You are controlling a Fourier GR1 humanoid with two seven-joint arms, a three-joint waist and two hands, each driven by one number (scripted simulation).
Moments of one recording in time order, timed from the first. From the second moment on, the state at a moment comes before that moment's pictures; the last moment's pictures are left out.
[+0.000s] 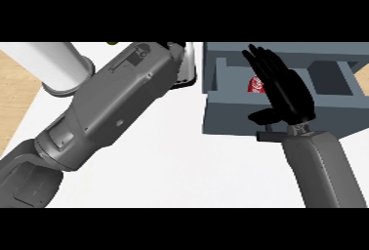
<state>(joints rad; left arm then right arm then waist) -1.34 0.17 -0.59 -0.67 0.94 0.81 -0.10 -0.48 -0.15 0.03 -1.42 1.09 0.03 -0.10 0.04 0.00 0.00</state>
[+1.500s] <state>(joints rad) -1.14 0.41 -0.58 -1.06 0.83 0.84 0.09 -1.00 -0.18 -0.16 -0.40 1.30 -0.64 -0.13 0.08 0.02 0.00</state>
